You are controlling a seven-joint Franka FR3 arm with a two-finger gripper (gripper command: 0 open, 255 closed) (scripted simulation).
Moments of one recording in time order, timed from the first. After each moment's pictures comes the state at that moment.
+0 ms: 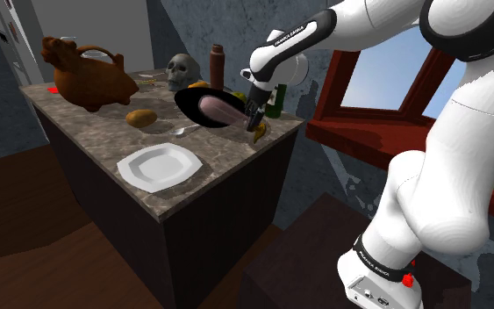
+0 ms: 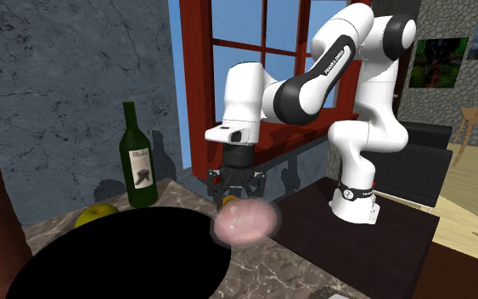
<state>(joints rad) 0.49 0.03 -0.64 -2.20 0.24 2.40 -1.33</state>
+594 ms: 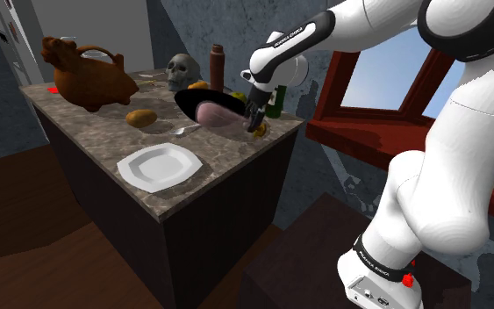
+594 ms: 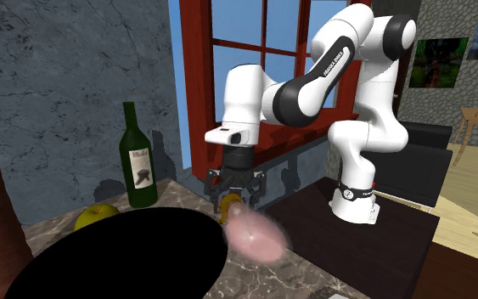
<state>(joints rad) 0.49 0.04 -0.64 -2.20 0.24 2.41 -1.34</state>
